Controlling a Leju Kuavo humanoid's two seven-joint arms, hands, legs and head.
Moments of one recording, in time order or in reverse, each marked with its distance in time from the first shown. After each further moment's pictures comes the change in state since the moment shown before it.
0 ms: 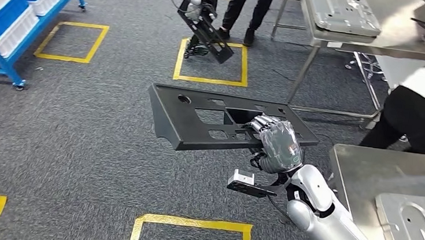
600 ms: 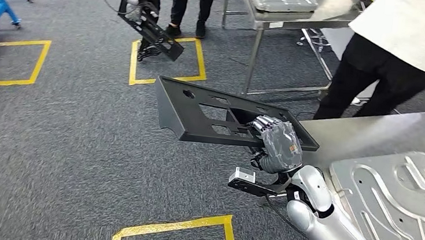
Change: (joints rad) left arm -0.006 0.000 -0.001 0.000 -0.003 0.000 0.001; right arm 0.006 0.014 -0.012 0.005 0.001 -0.002 -0.001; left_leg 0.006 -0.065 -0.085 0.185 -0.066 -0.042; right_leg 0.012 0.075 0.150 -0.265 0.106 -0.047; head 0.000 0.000
